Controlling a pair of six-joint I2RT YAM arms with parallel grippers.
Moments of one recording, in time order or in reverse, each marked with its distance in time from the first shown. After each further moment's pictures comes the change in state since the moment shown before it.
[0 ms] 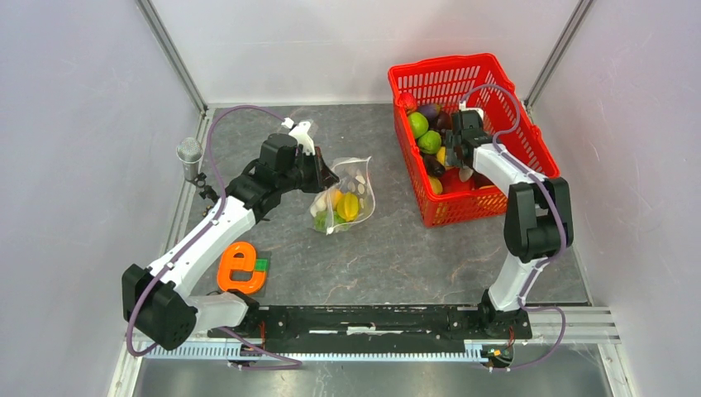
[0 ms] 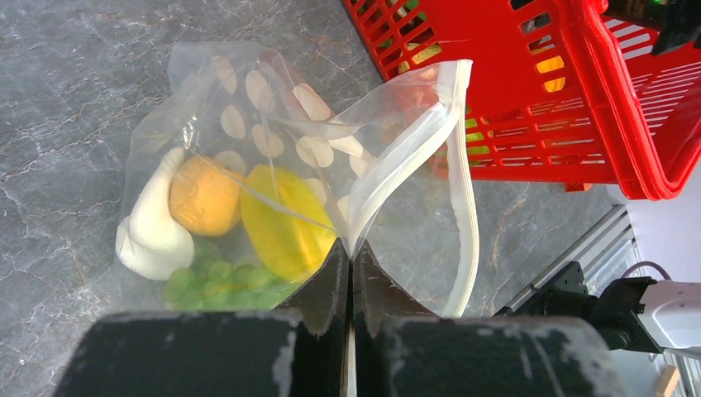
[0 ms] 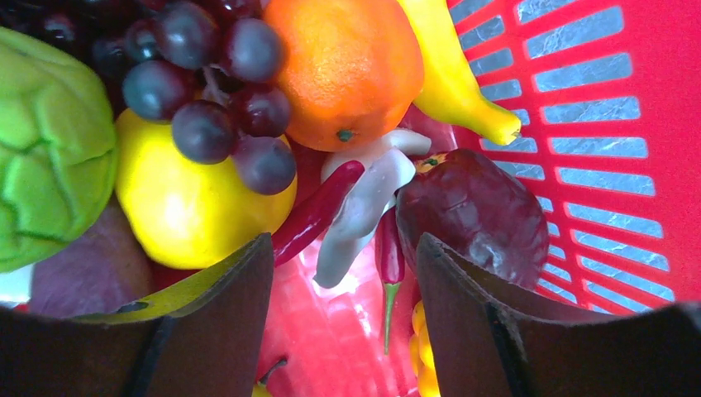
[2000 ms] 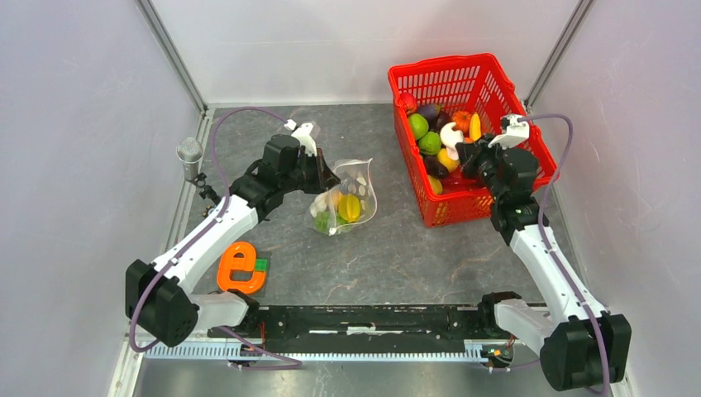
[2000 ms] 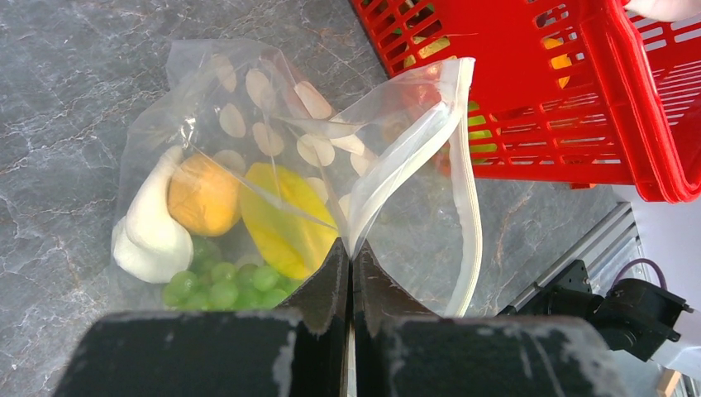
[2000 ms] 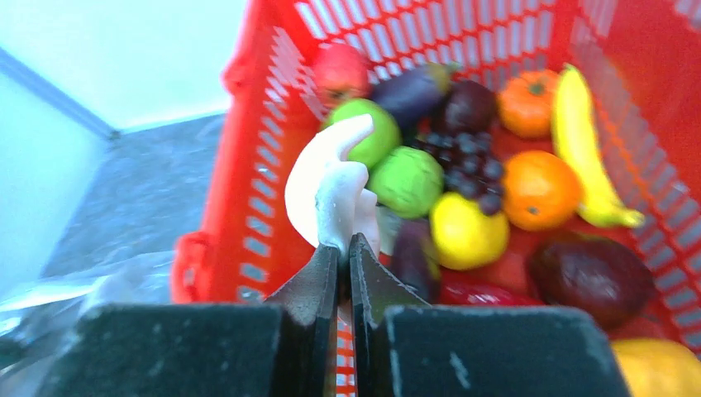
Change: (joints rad) left arm 0.000 0.020 -0.016 0.022 0.008 0.000; right arm -0.023 -0.782 -0.546 0.525 -0.428 0.196
